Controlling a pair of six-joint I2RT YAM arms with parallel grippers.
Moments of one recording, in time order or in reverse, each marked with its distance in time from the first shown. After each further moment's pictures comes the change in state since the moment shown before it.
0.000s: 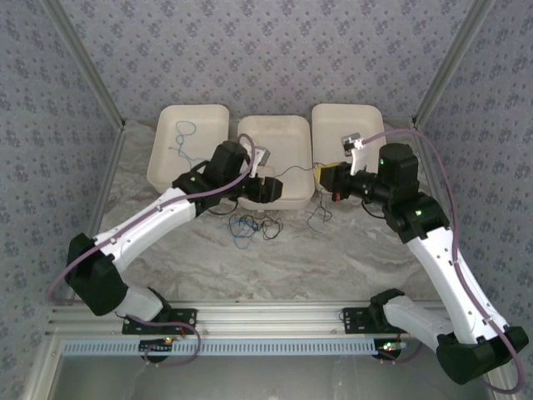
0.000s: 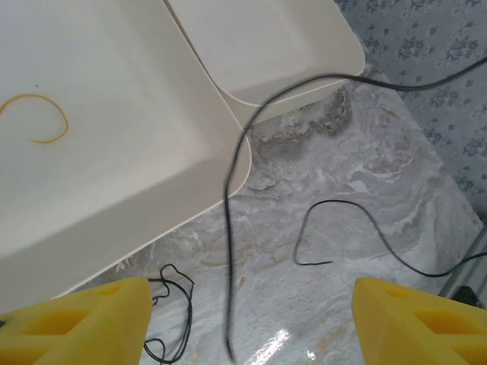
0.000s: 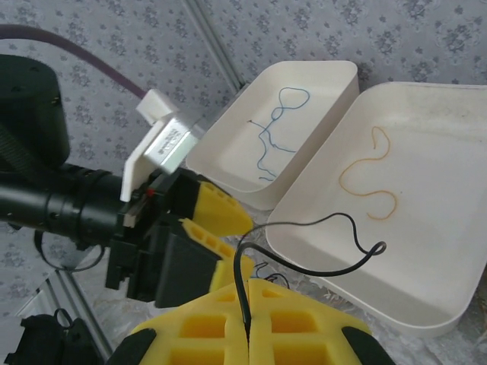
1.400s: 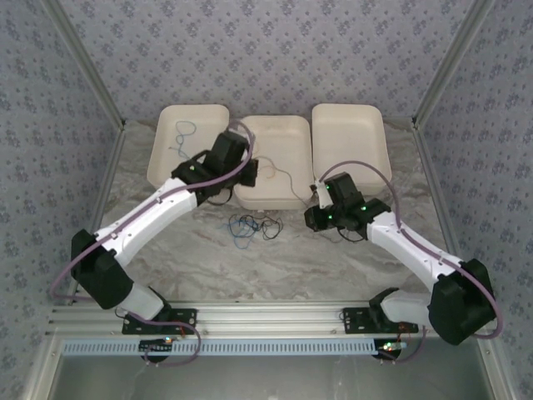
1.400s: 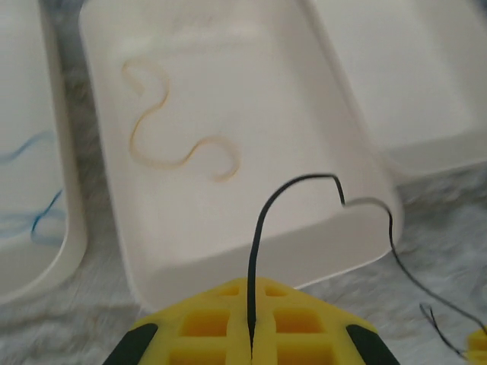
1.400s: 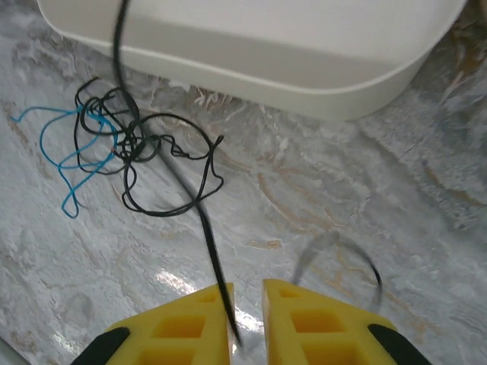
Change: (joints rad) left arm 0.020 0.031 0.102 -0.150 -0.397 -0.008; right arm 0.154 0.254 -0.314 -0.012 0.293 0.014
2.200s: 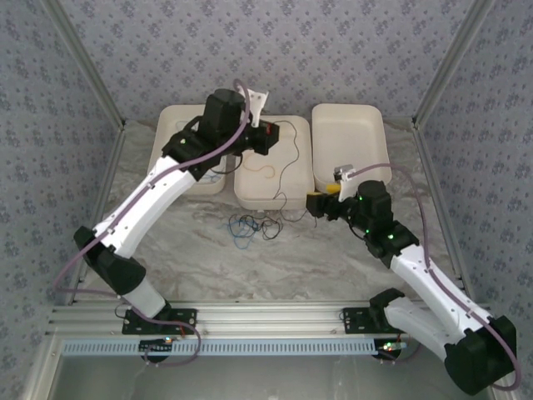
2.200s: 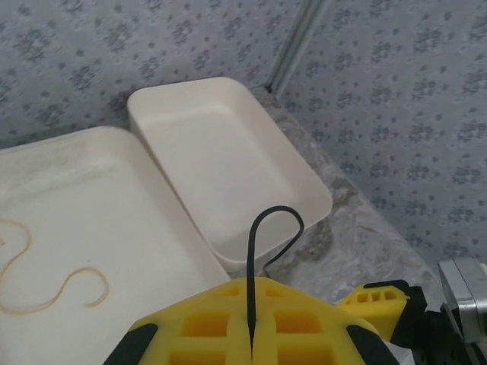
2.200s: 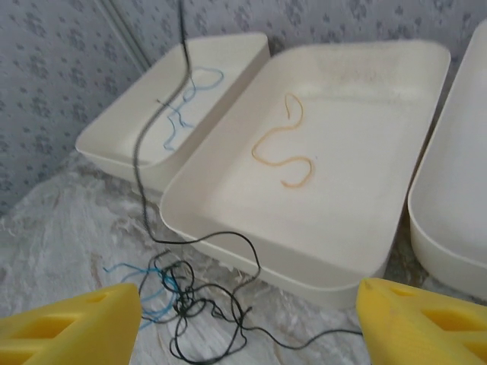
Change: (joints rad) left arm -0.001 0.154 0.520 -0.034 0.335 0.084; right arm -0.087 -0.360 -0.182 0.437 -0.016 -0.029
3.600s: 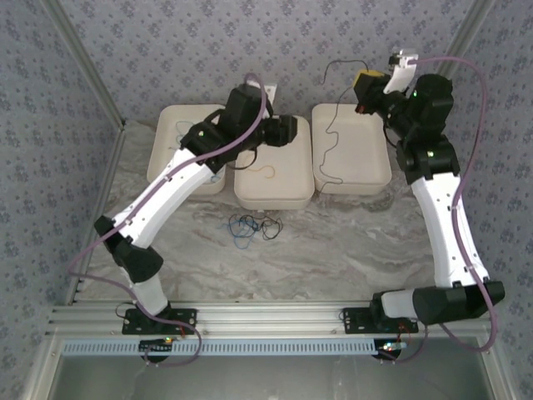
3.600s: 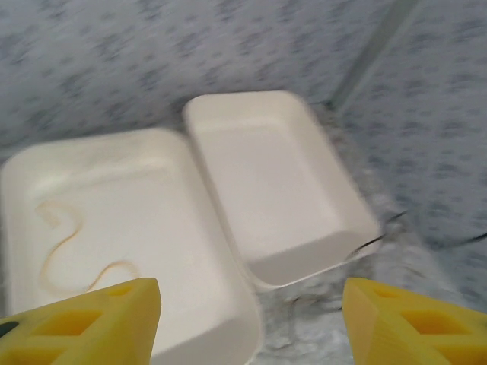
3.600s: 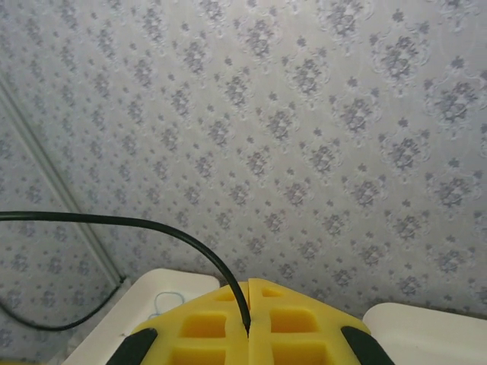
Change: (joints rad) left arm -0.071 0.088 0.114 -0.131 -0.341 -0.135; right arm -0.311 0.487 1.015 -0.186 -0.063 0.007
